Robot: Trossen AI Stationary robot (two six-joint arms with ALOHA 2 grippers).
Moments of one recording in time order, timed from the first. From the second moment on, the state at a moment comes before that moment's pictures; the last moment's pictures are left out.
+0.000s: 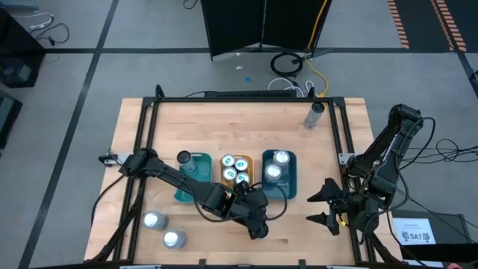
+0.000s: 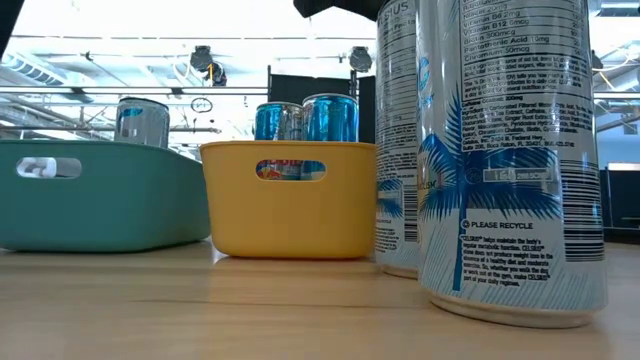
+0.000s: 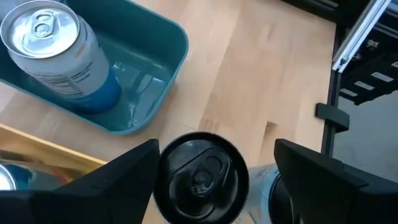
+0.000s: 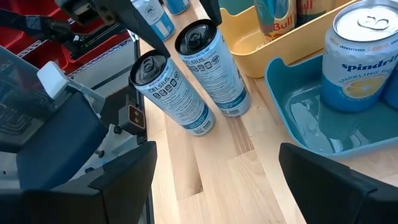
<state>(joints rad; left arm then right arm) -0.43 2.12 1.97 -0.77 -0.32 -0.70 1.03 1.09 0.86 -0.63 0.70 1.24</state>
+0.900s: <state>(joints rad) -0.42 2.17 1.97 -0.84 -0.29 -0.73 1.03 1.09 0.86 -0.63 0.67 1.24</state>
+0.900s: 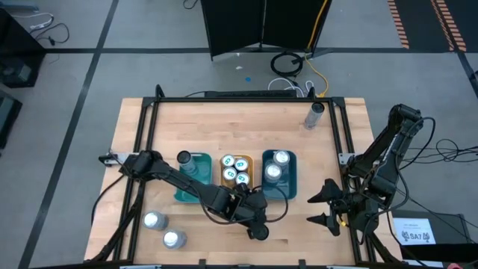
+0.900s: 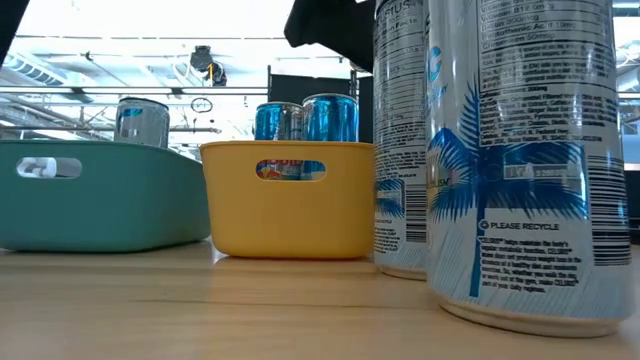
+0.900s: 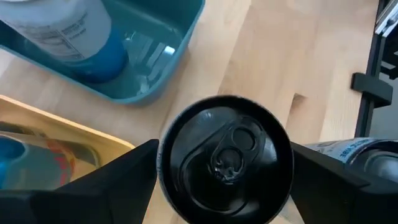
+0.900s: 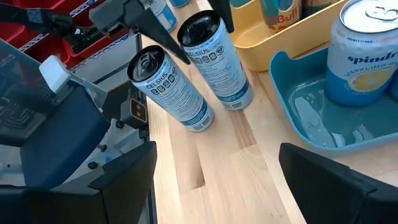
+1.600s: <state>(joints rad) -0.39 2.09 1.99 -0.87 -0.33 -0.72 1.03 1.09 0.86 -0.63 0.67 1.24</state>
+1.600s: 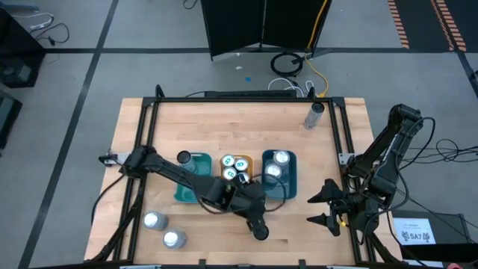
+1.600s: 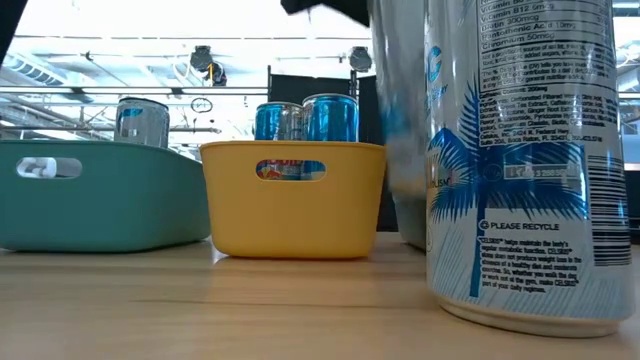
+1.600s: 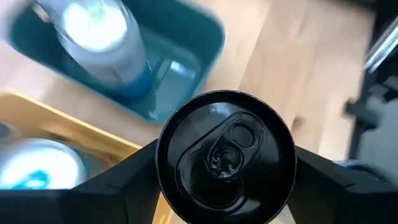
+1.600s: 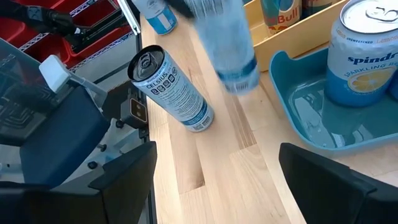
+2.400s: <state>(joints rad) -0.52 1.44 1.66 -1.40 -0.65 -0.99 0.96 1.09 0.86 -0.63 0.79 1.35</state>
